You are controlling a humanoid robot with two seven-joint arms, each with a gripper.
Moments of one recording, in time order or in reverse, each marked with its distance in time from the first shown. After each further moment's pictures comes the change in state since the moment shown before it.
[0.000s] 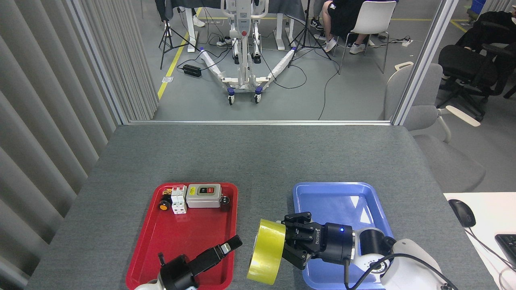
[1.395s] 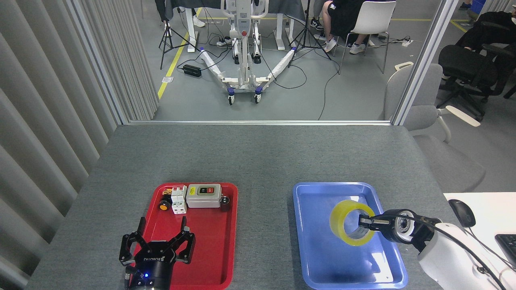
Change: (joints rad) left arm 0.185 -0.051 0.010 -0.340 -1.579 0.748 1.025; right arm -0.076 -0.081 -0.132 0.254 -0.061 1.061 0.553
